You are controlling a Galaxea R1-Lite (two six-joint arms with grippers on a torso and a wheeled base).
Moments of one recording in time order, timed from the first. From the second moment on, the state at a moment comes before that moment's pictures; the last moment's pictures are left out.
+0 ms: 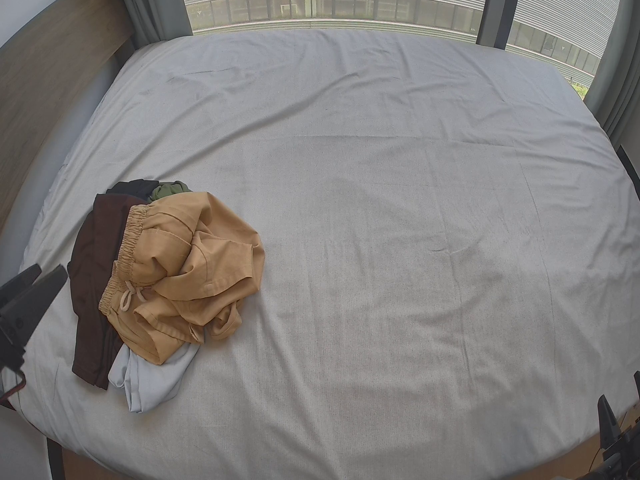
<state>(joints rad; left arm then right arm) -0.24 0.74 -0.44 -0.31 -0.11 -0.28 0.00 0.02 -0.02 0.00 0.00 0.00</state>
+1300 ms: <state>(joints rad) 0.05 1.31 -0.58 -0.62 -0.45 -0.35 0.00 0.02 -0.02 0.00 0.00 0.00</state>
